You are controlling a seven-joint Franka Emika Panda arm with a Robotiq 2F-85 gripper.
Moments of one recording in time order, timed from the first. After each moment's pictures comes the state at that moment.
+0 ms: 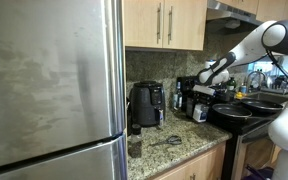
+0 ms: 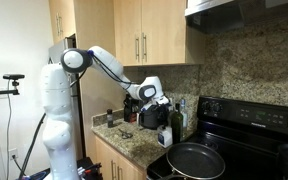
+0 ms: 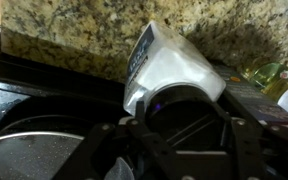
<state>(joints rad) -0.17 0.03 -0.04 -2.22 -0.15 2.52 0.98</state>
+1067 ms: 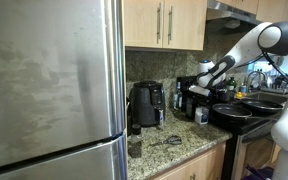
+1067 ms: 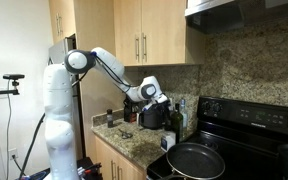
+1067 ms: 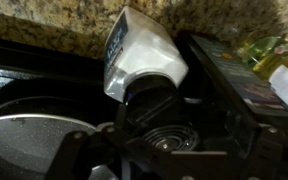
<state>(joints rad) -0.06 0.05 -0.12 -2.19 -0.39 2.57 1.23</state>
